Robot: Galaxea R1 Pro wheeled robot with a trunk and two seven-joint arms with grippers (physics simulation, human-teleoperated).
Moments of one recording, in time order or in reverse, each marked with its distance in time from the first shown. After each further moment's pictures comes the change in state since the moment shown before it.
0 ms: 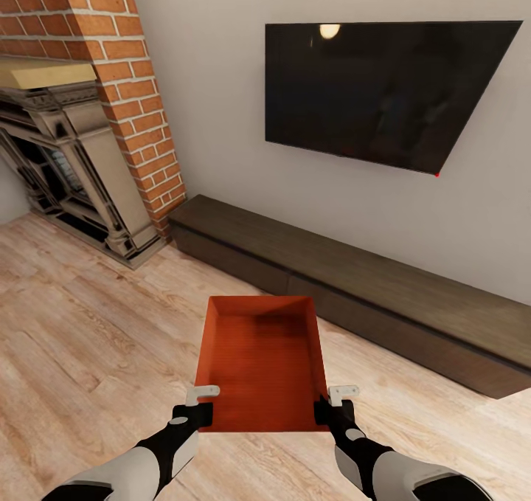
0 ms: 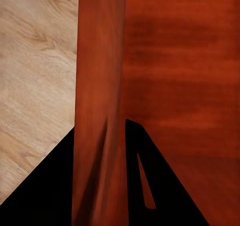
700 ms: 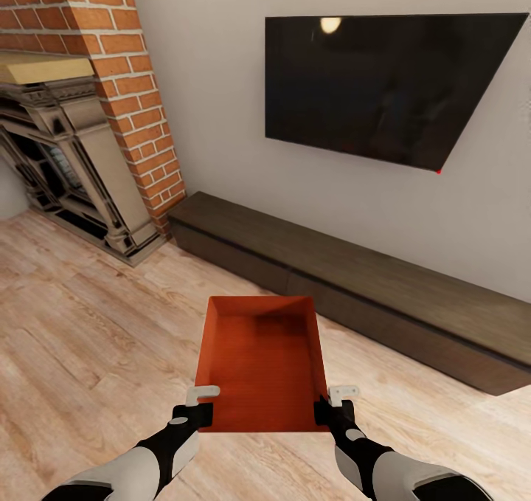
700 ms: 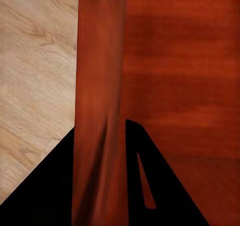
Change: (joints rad) left arm 0.000 0.000 0.001 0.002 -0.001 0.000 0.000; right arm 0.001 0.000 -0.008 0.001 0.008 0.000 0.000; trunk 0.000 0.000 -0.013
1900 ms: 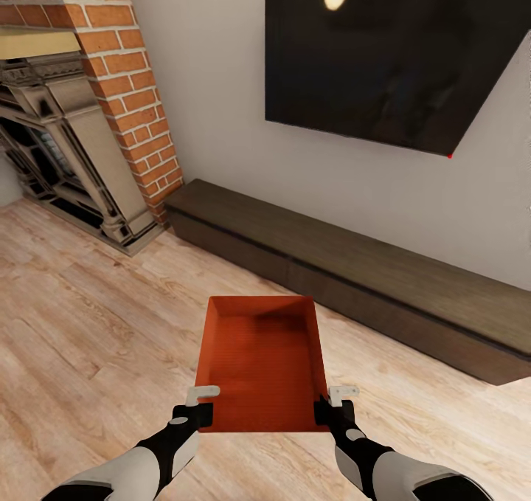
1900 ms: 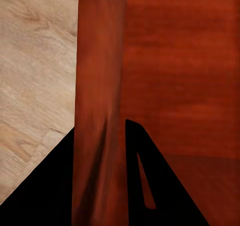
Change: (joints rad) left arm 0.000 -0.001 0.000 0.000 -0.001 0.000 0.000; right arm 0.000 0.000 0.007 0.000 -0.008 0.000 0.001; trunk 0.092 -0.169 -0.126
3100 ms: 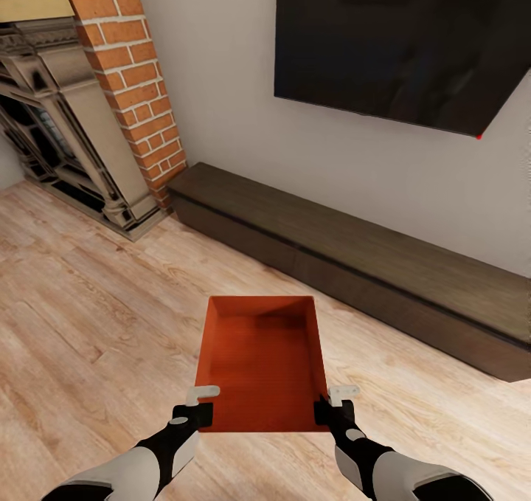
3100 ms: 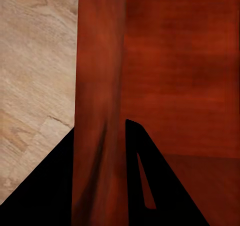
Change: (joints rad) left arm 0.000 0.000 0.000 0.000 -0.001 0.000 0.000; right arm 0.000 0.000 0.000 0.000 0.000 0.000 0.000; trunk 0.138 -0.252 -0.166
